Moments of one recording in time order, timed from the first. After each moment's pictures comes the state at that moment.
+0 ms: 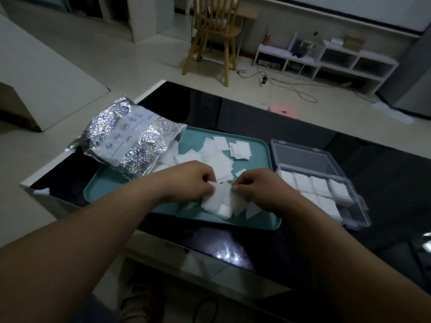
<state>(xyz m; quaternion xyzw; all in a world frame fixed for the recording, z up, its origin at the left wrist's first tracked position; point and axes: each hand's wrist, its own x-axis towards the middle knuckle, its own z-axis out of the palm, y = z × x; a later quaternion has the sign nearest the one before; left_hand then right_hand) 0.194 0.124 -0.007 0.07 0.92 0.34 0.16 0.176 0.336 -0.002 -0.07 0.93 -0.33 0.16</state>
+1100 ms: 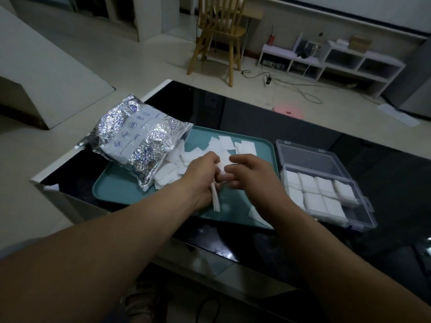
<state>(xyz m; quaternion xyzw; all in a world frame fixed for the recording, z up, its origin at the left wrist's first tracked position) 0.184 0.167 -0.024 -0.24 0.46 0.85 0.09 0.185 0.297 -0.016 -0.02 0.79 -0.61 0.09</state>
